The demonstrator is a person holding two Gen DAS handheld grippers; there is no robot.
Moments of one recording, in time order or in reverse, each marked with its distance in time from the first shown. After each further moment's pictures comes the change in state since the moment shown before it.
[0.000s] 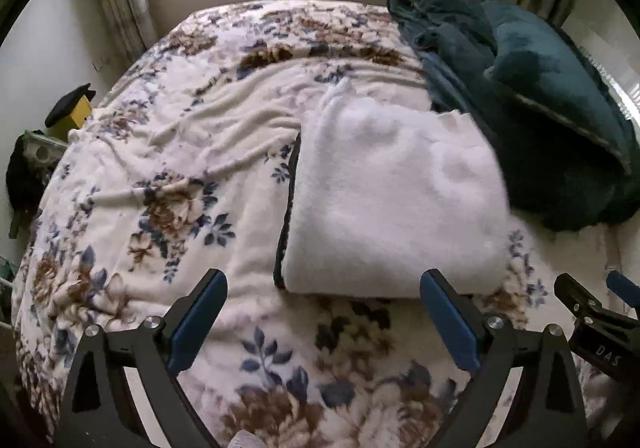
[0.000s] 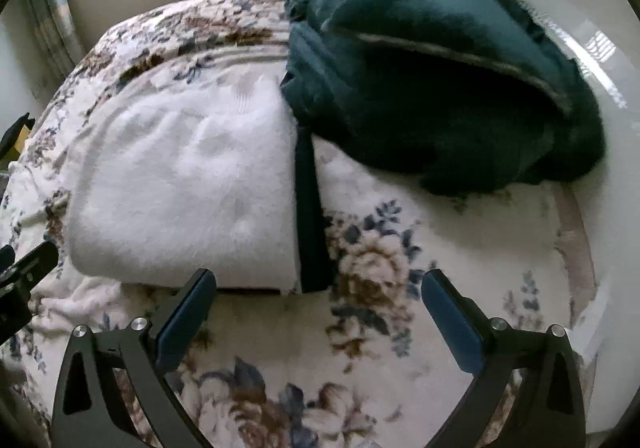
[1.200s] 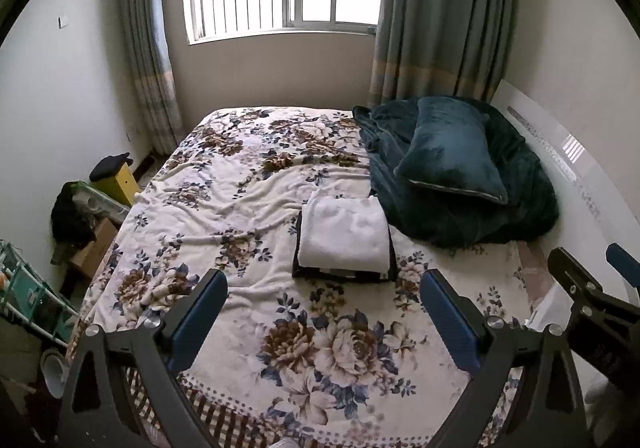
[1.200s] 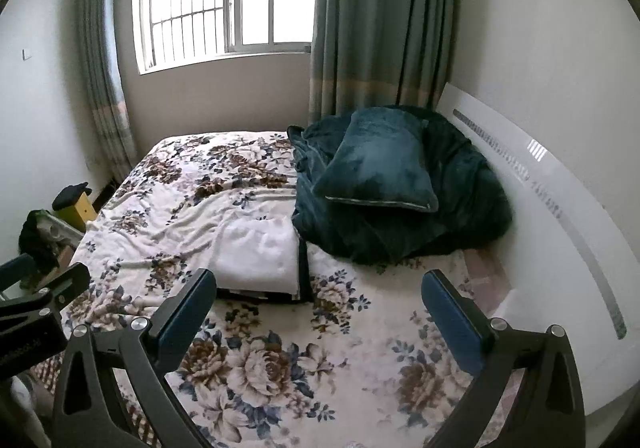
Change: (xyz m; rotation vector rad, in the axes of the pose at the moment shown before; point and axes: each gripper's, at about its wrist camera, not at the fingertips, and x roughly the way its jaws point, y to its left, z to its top) left arm -0.406 -0.008 -0.081 0.047 -0.277 -0.027; right arm -0.520 -0.068 -0.122 0.006 -0.413 0.045
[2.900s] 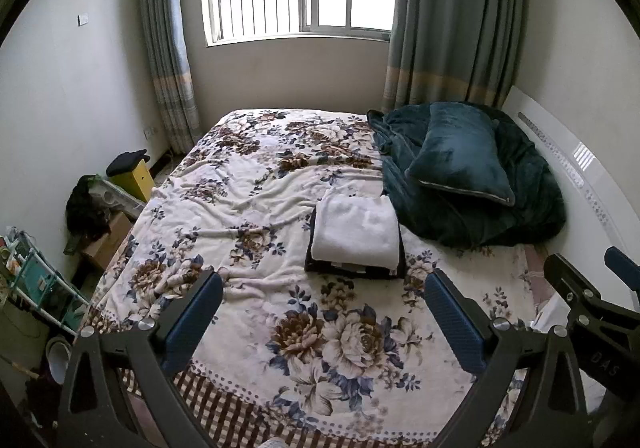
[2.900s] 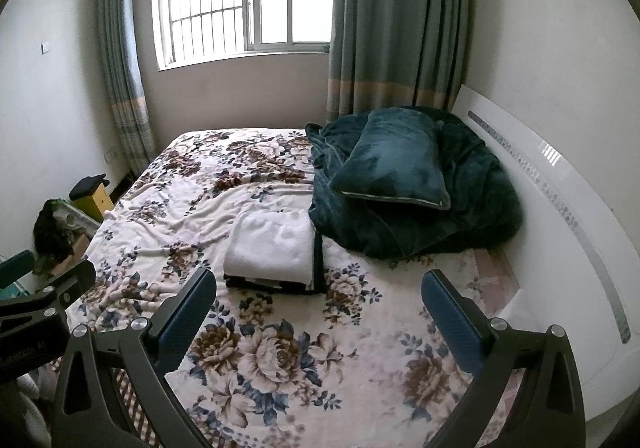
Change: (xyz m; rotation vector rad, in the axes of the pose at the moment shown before) left arm -0.029 -0.005 -0.024 -0.023 -0.021 0.050; right arm -0.012 -0.002 0.001 -0.035 0.018 0.075
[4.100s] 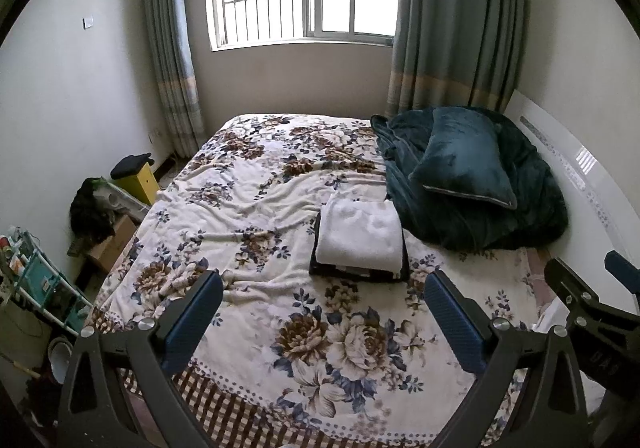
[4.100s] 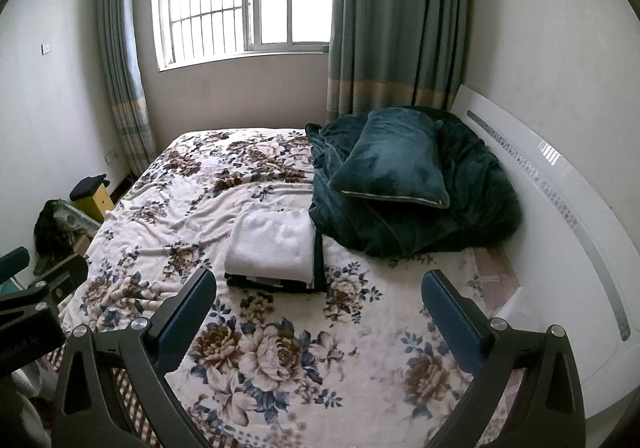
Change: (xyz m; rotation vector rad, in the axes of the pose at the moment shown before) left arm -0.009 0.000 0.002 -0.013 -0.014 0.025; right arm -0.003 0.004 -0.005 -0.005 -0.003 0.002
